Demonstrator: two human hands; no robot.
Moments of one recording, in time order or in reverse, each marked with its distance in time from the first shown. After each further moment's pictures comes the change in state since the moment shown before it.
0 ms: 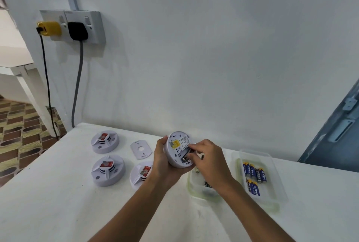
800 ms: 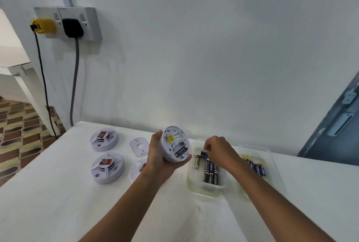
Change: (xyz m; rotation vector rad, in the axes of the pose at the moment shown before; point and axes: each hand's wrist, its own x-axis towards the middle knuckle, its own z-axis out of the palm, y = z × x) left_hand 0.007 0.009 -0.008 0.098 0.065 0.090; right_hand 0.034 0.040 -0.018 -0.371 -0.285 0.234
